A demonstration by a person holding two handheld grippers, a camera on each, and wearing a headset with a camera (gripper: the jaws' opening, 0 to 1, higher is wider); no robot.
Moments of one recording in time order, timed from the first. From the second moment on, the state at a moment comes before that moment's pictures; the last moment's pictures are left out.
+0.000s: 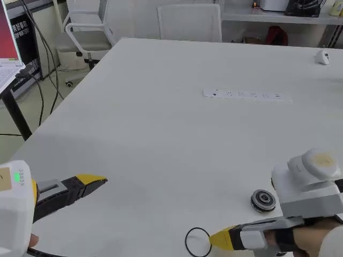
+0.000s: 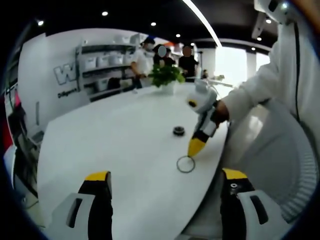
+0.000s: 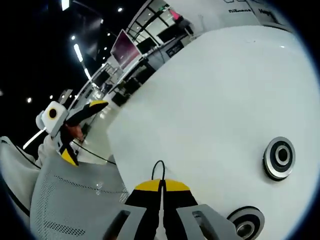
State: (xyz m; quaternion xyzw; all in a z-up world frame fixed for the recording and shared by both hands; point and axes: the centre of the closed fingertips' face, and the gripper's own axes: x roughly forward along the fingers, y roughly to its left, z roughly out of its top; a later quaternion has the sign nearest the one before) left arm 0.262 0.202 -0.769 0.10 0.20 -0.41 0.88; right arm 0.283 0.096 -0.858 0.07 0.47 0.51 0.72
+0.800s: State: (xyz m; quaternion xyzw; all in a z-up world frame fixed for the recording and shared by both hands) left arm 0.258 0.205 -0.774 0.12 0.22 -0.40 0.88; right arm 0.286 0.095 -0.870 0.00 0.45 0.51 0.73
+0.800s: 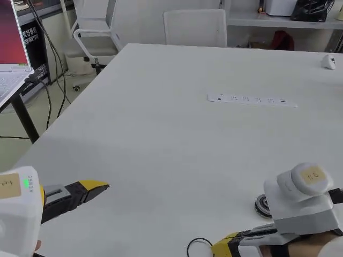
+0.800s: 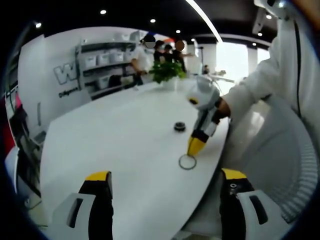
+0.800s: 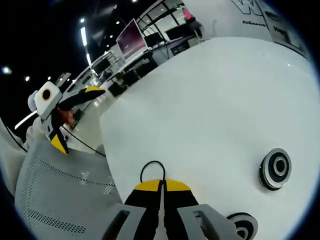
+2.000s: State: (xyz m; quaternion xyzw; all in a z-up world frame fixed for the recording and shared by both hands) left arm 0.262 0.176 -0.753 0.13 0.21 -0.38 0.89; right arm 0.292 0.018 -0.760 0.01 0.36 0.54 0.76
